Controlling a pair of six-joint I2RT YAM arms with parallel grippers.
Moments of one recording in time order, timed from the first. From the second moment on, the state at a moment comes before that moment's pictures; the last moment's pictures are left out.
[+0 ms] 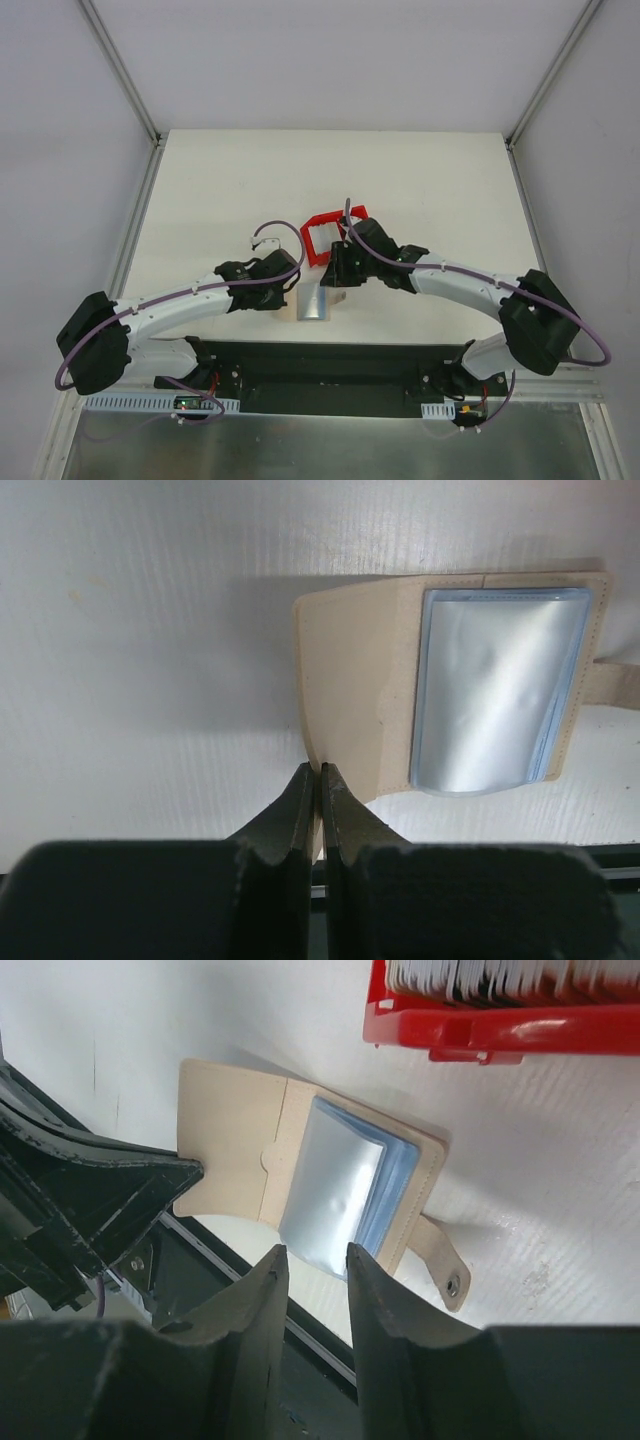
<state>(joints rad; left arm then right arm) -0.91 1.20 0.70 -0.68 -0.30 -0.90 0.87 1.45 0.85 -0.18 -0.21 0.72</state>
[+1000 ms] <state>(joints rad) -0.91 1.17 0.68 -0.67 -0.30 -0.98 0.60 1.63 1.28 -0.47 -0.21 0.47</state>
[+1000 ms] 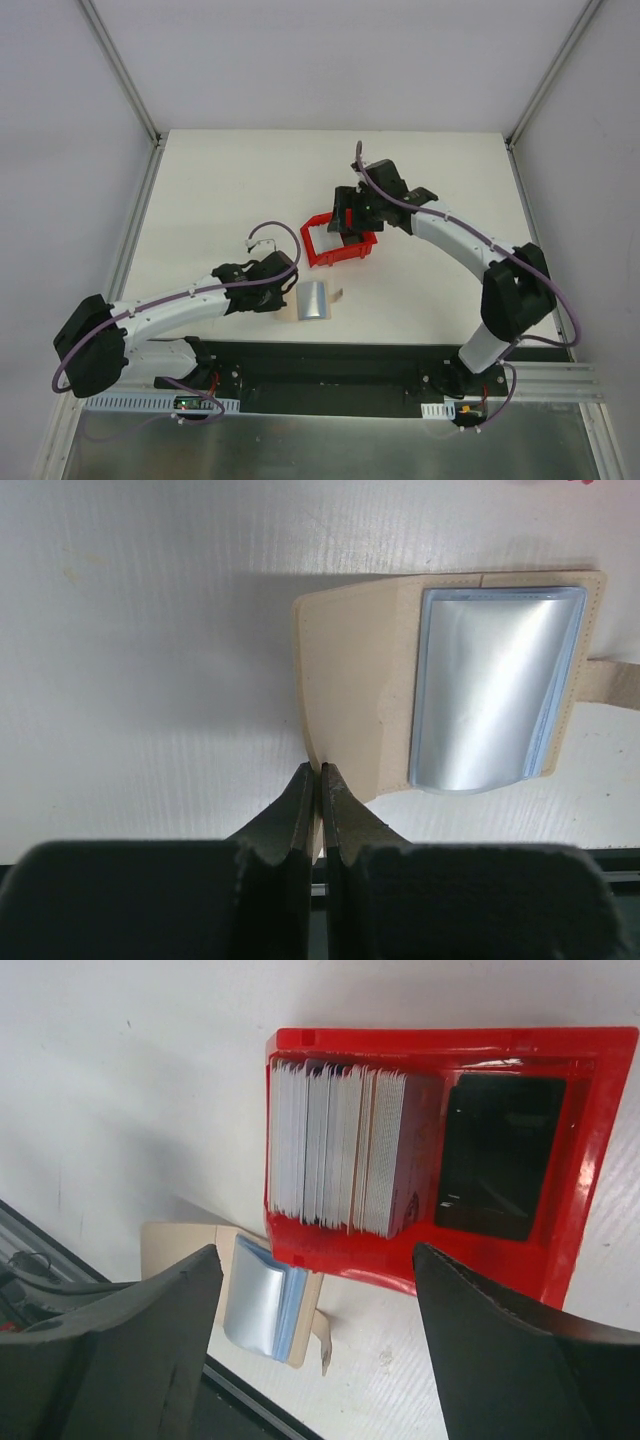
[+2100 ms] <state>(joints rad) -0.87 1.20 0.68 -0.65 -0.30 -0.97 0.58 2.00 1.46 -0.48 -0.31 0.42</state>
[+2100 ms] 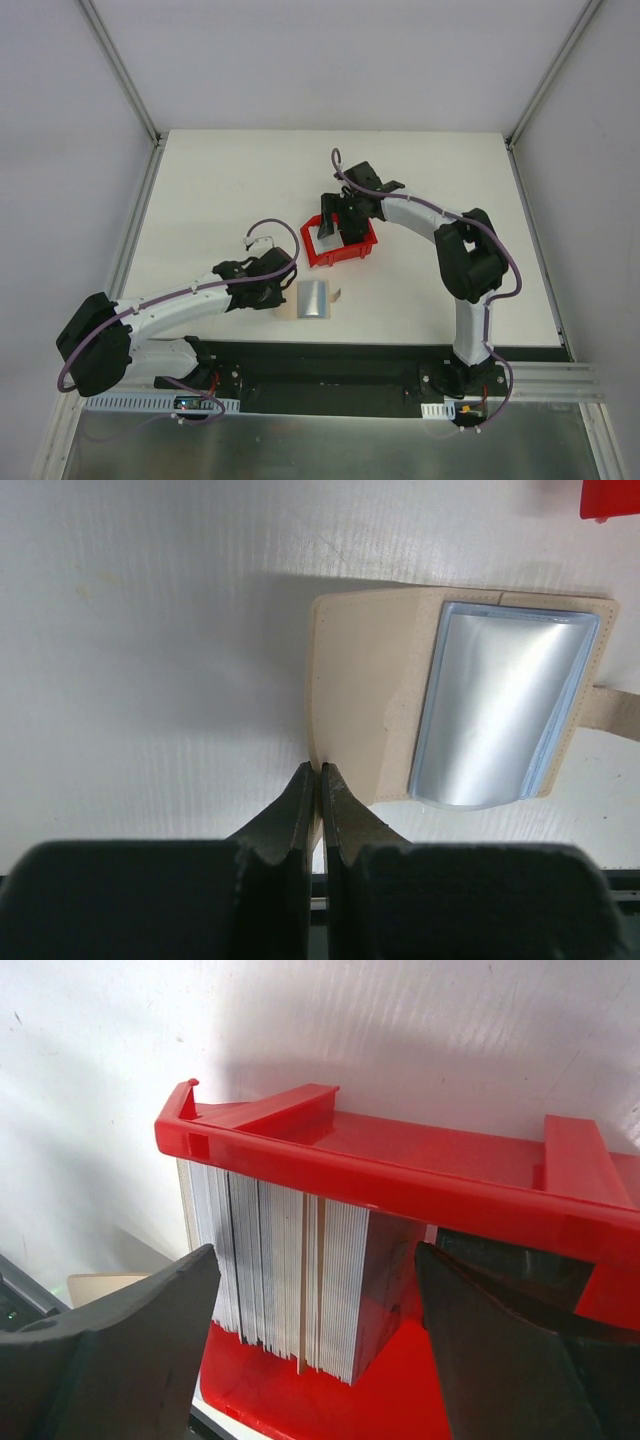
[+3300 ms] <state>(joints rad) -0.84 1.25 0.68 -0.63 -0.28 -0.94 0.57 1.99 1.46 -0.46 -0.37 0.42</state>
